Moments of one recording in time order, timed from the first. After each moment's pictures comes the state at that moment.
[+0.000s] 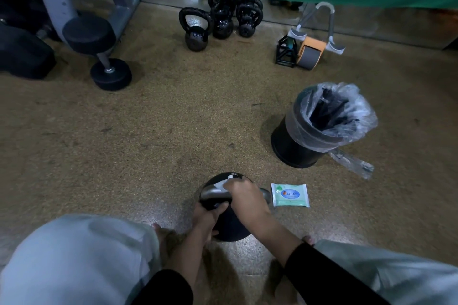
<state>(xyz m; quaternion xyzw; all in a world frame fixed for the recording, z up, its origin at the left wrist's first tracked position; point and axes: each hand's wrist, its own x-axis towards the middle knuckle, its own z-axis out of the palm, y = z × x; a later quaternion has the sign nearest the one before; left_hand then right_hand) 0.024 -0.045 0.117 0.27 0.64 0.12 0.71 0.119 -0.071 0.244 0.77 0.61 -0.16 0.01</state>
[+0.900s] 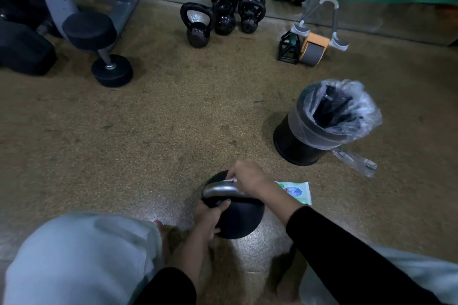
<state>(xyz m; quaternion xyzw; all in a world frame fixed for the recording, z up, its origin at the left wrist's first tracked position) 0.025 -0.044 0.113 0.27 0.65 0.11 0.70 0.149 -0.025 0.244 0.75 0.59 -0.29 0.04</state>
